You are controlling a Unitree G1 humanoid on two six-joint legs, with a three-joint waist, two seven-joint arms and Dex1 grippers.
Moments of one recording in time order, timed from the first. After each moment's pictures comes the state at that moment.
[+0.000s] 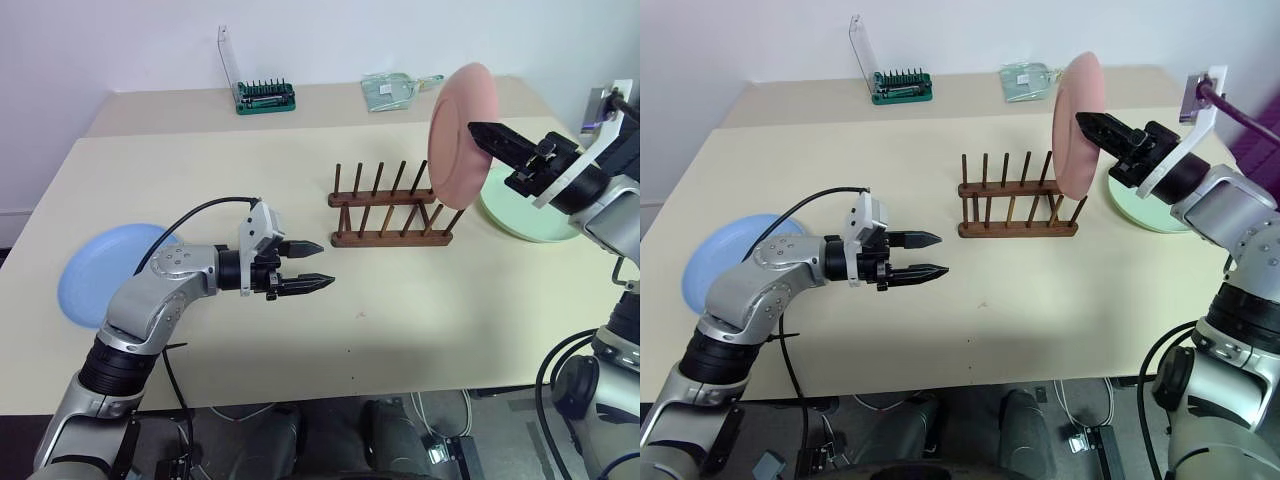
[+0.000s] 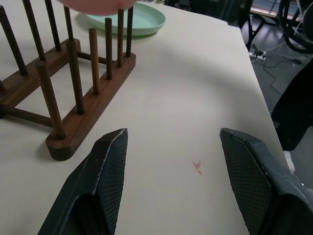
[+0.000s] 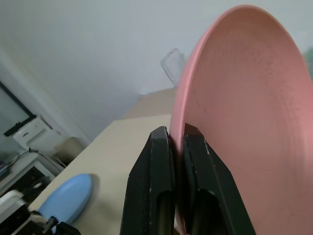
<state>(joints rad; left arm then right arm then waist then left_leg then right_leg) -0.44 0.59 -0.14 -0.28 -0.54 0.62 -0.97 -0.67 -0.66 -0.51 -0.01 1.13 1.10 0.39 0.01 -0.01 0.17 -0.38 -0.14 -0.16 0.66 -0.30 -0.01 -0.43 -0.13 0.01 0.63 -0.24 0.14</state>
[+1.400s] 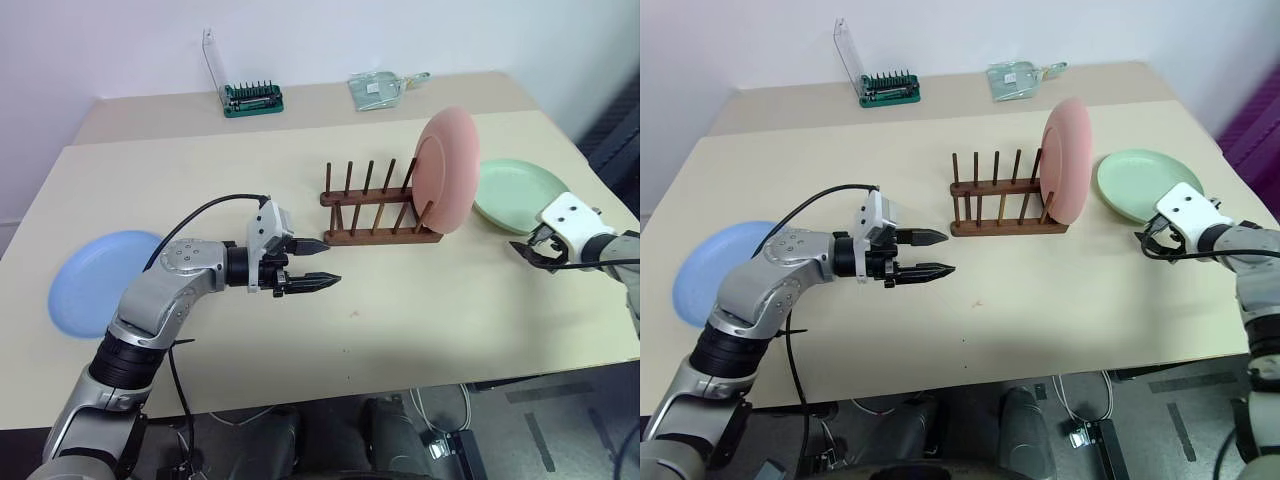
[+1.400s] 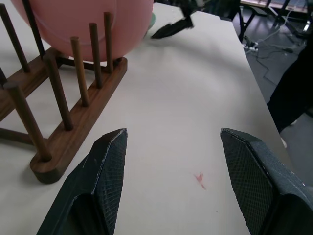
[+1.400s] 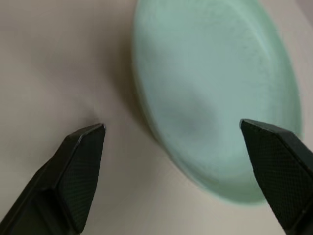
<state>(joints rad) -0.47 0.56 -0.18 -0.25 -0.50 0.60 -0.98 -0.56 -0.95 0.05 0.73 -0.06 -0.07 0.68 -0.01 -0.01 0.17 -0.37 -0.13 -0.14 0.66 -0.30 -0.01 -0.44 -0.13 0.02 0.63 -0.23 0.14</state>
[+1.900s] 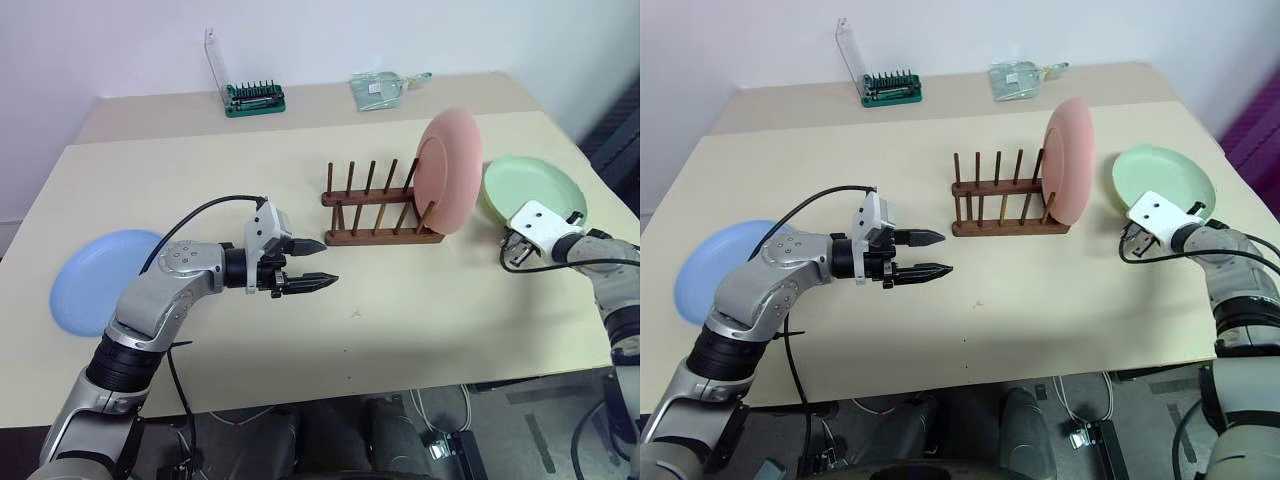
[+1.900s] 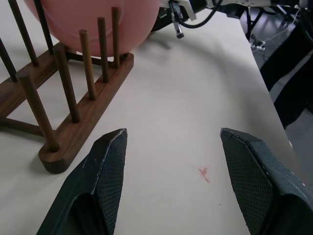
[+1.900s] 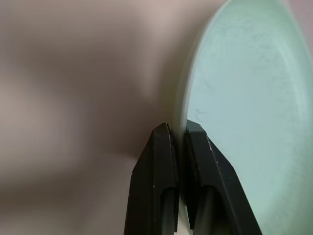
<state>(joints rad) -0.46 0.57 -0.17 -0.27 -0.50 0.60 -0.96 -0.62 -0.91 0.09 0.89 -0.19 -0.30 0.58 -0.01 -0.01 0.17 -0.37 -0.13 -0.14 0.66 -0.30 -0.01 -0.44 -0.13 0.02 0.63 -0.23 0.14</state>
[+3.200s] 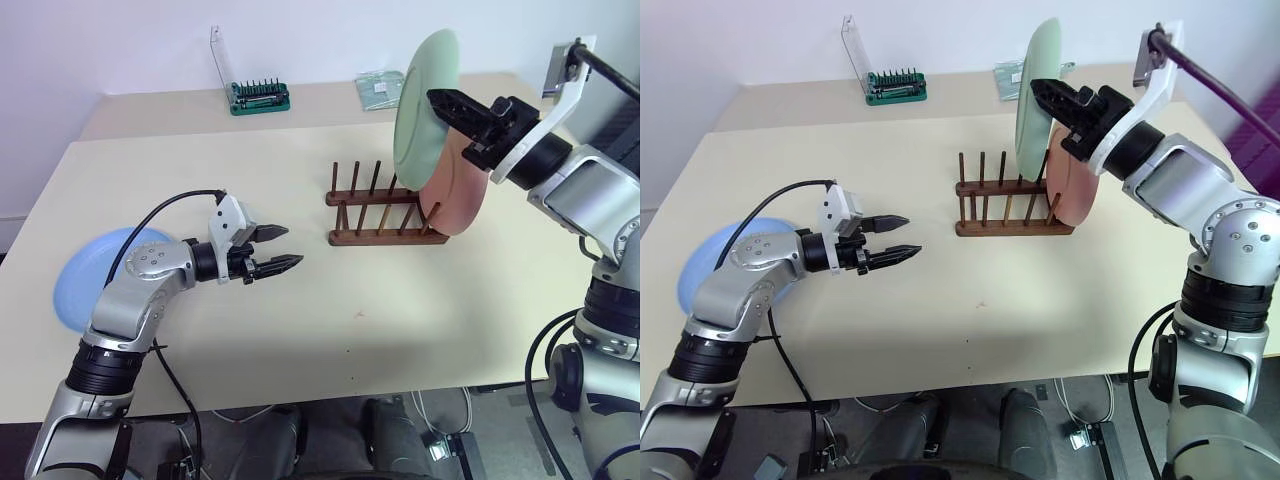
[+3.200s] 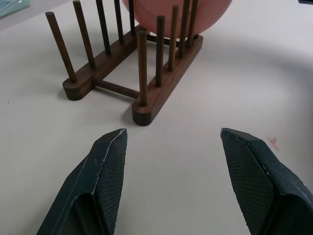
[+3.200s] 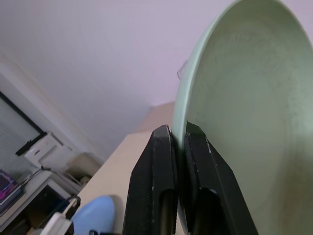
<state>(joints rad) -0.41 0.60 -0.06 -0.17 -0.42 0.48 -0.94 -0.75 -0.65 -0.29 -0.16 1.57 0.92 -0.11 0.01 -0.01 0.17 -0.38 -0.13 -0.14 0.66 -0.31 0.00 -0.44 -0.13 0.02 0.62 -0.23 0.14</state>
